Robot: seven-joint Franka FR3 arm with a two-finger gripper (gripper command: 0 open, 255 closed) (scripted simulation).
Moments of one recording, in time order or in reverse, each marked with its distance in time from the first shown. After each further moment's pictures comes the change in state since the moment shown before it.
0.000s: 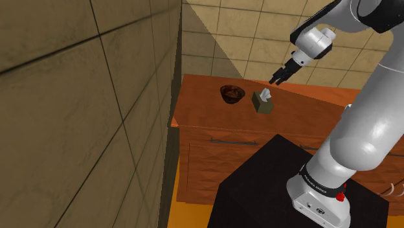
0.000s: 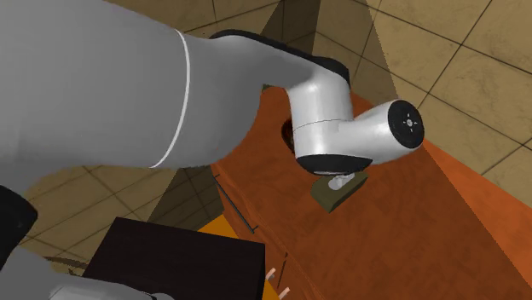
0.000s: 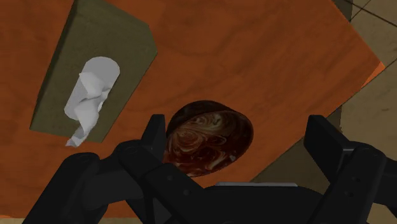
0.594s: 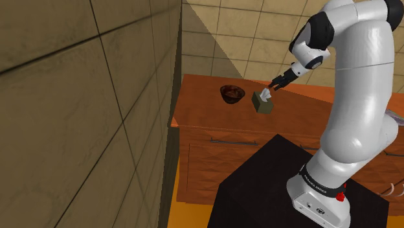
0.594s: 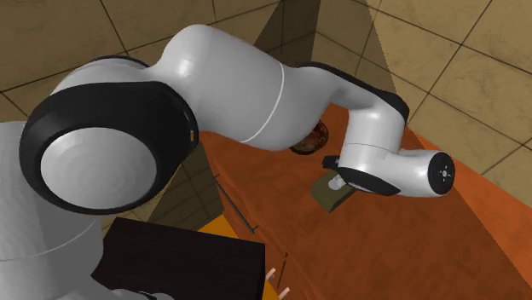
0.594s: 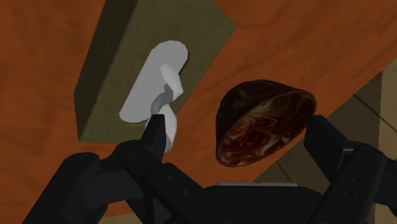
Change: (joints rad) arm -0.289 0.451 0.118 0.284 0.448 -0.195 -0.258
